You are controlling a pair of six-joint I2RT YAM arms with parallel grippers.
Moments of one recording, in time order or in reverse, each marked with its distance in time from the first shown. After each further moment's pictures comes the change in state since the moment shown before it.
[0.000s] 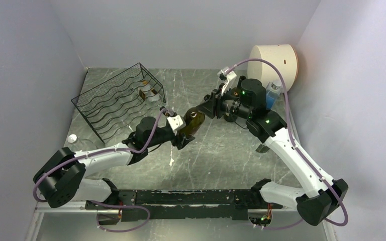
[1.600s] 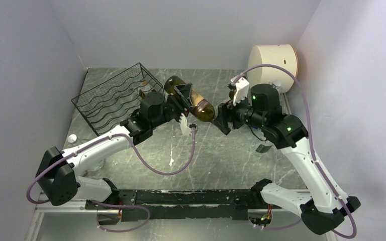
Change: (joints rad) left arm -0.003 0.017 0.446 -0.452 -0.205 1.572; right arm 0.001 -0.112 0.177 -0.532 0.249 -0.178
